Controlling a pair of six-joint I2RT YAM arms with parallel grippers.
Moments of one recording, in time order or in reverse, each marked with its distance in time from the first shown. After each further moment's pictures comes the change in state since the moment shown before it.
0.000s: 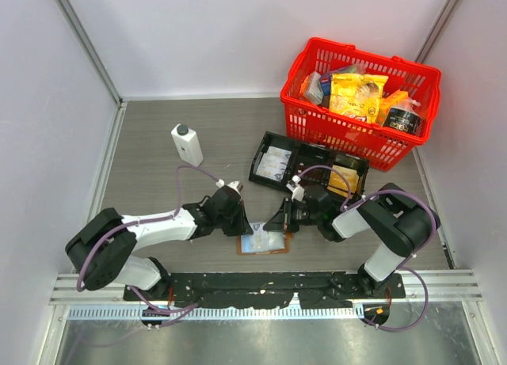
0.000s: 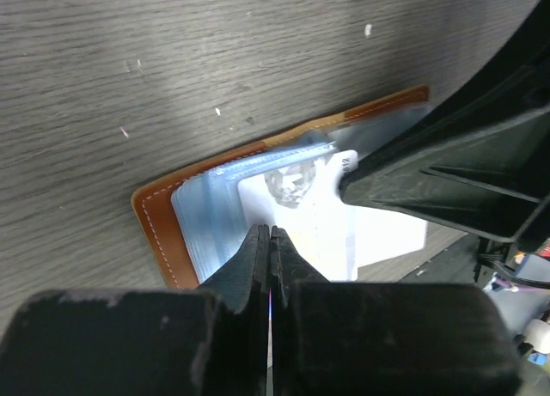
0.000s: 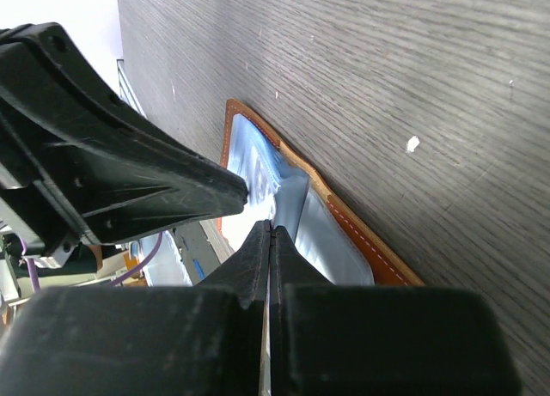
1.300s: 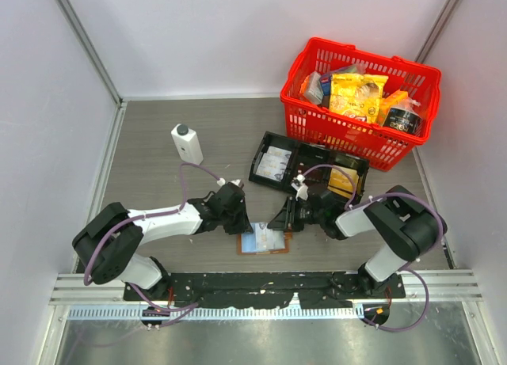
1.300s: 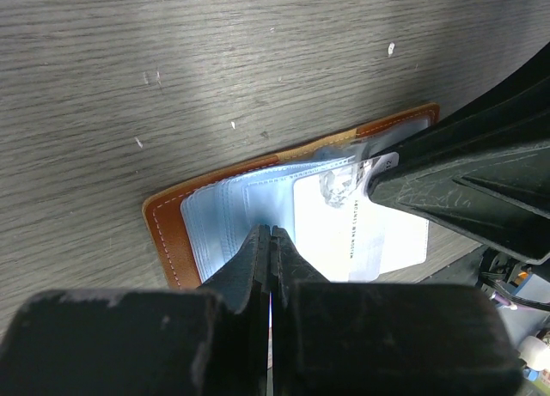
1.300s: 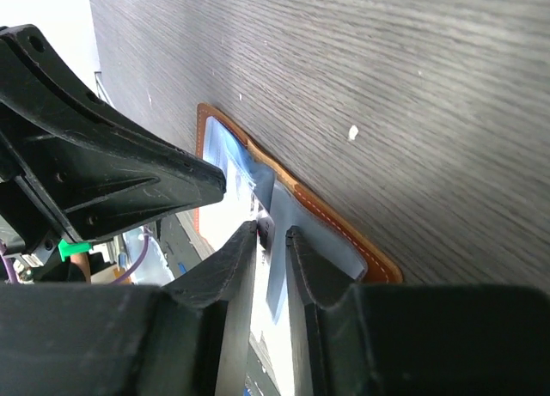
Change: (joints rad) left arm 0.003 0.076 0.070 -0.087 -0.025 -0.025; right arm -0.045 -0.061 -0.003 -0.135 0.022 -0.050
